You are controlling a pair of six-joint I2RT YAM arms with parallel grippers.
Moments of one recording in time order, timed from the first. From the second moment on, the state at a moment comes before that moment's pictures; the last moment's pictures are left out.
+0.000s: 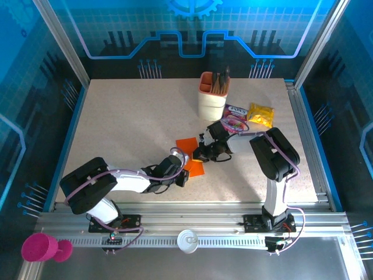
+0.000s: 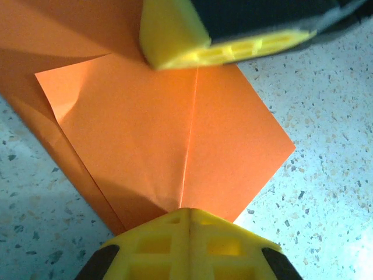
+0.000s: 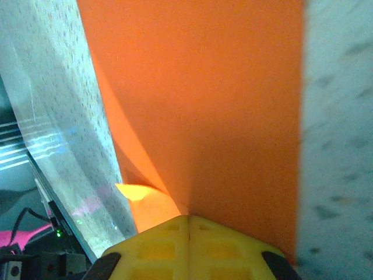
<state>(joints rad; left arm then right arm) -0.86 1.55 0.48 0.26 0.02 -0.57 0.50 1.93 0.98 -0.13 -0.66 0.67</state>
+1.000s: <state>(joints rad) -0.85 1.50 0.48 0.17 0.09 -0.58 0.54 1.80 0.90 -0.13 -0.58 0.65</state>
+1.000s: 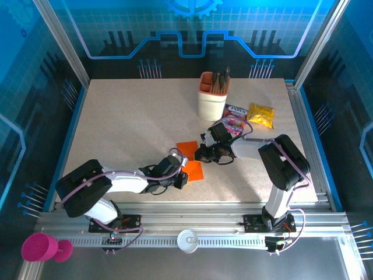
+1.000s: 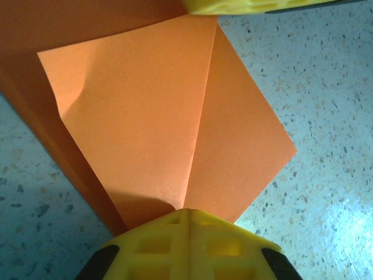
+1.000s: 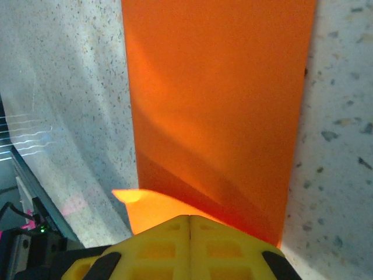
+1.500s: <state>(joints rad) -0.85 1.44 0.59 -0.01 0.12 -0.58 0.54 1.87 0.88 -0.03 -0.59 0.67</state>
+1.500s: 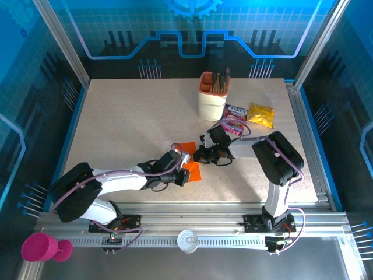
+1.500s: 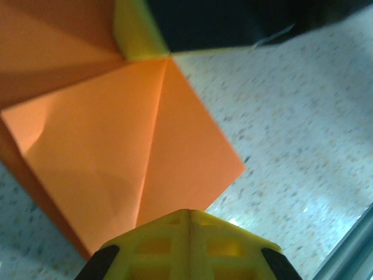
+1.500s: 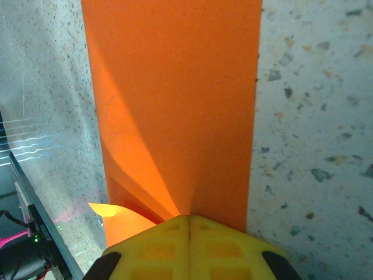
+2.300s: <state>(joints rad) -0.82 1.51 0.57 0.07 0.13 -0.57 0.54 1.87 0.88 -0.02 -0.60 0.67</state>
